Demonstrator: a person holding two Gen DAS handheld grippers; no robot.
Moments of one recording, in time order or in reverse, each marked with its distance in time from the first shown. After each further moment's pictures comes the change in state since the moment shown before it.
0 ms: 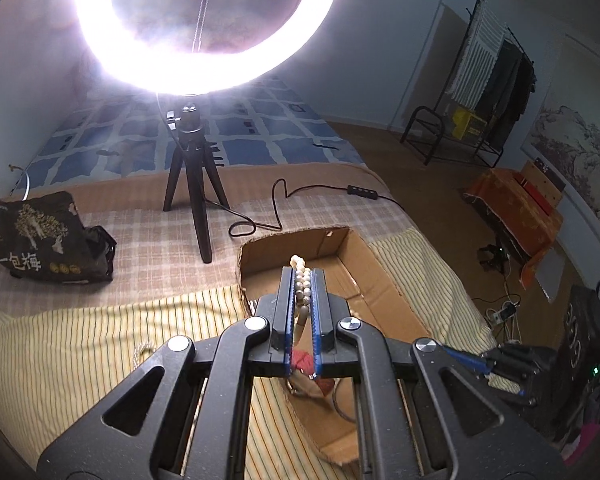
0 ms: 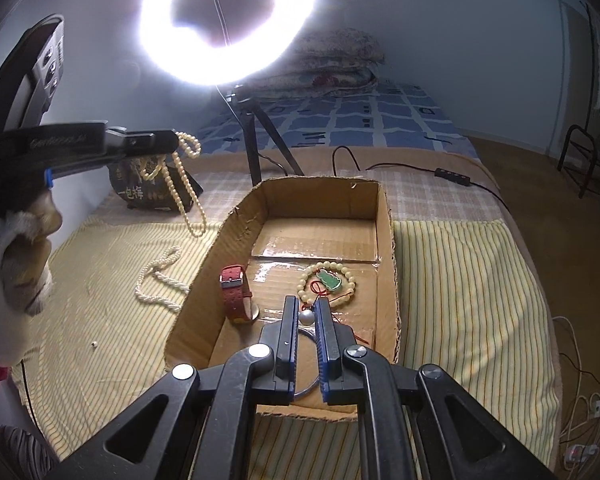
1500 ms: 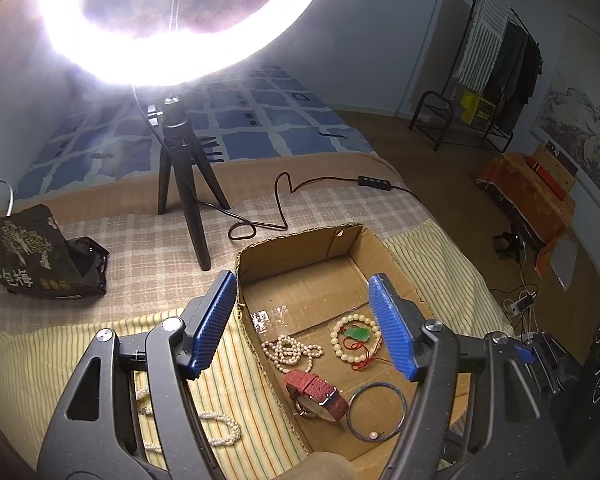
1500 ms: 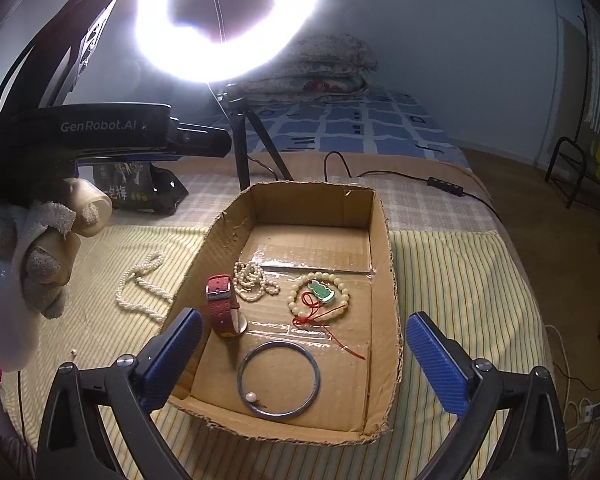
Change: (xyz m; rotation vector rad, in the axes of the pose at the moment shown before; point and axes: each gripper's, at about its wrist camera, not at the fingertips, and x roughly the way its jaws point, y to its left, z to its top) left arm 0.033 -0.007 0.006 0.043 0.032 0.045; right arm 0.009 0.012 0.003 -0.029 -0.026 -0.071
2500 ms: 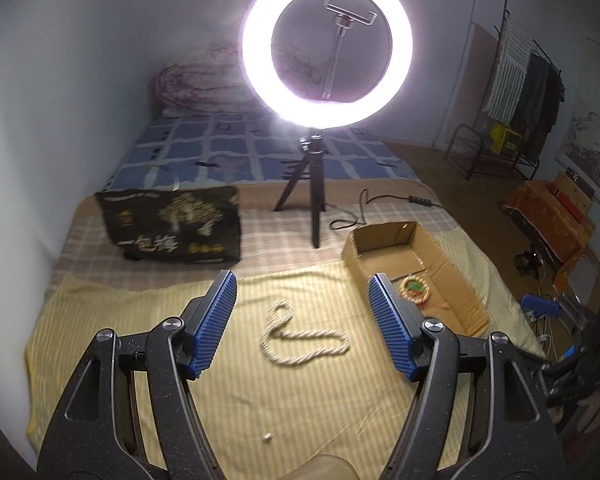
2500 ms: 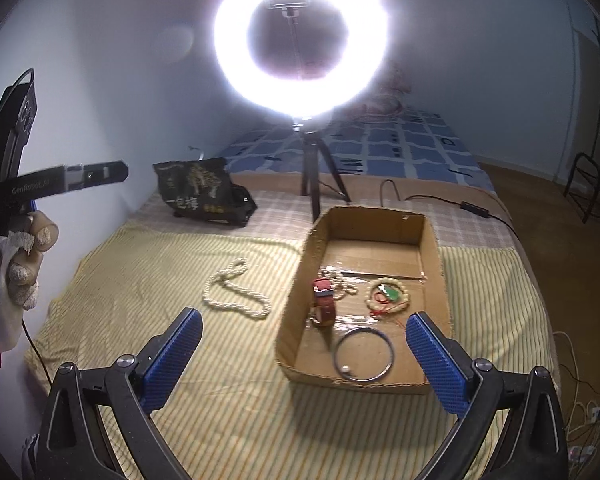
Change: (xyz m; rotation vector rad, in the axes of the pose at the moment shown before) left arm -0.182 0.100 -0.061 -0.057 -0.105 0.136; right arm -0.081 0.072 0.001 -0.047 -0.040 0.097
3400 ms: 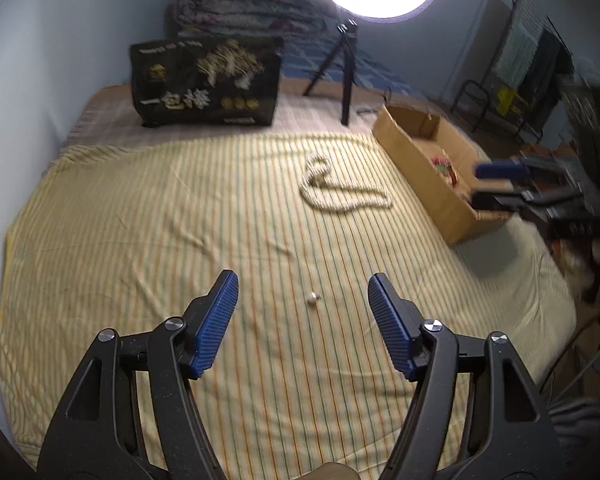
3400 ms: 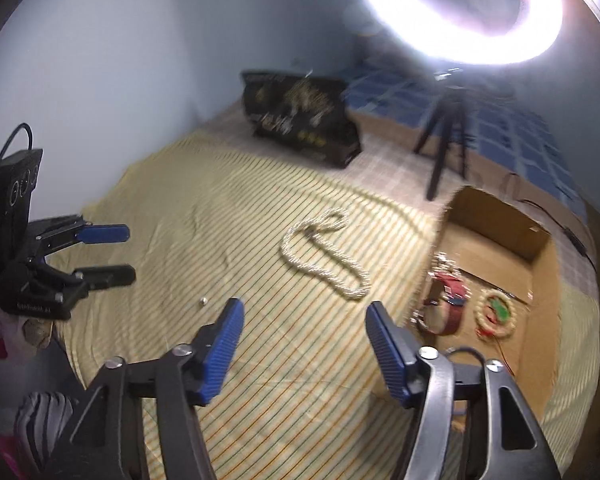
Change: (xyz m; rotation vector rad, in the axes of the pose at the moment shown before) left arm 0.009 0.050 -0.150 -0.030 0.189 -0.024; right arm 0.091 0.086 -0.003 -0.303 0.251 0.211
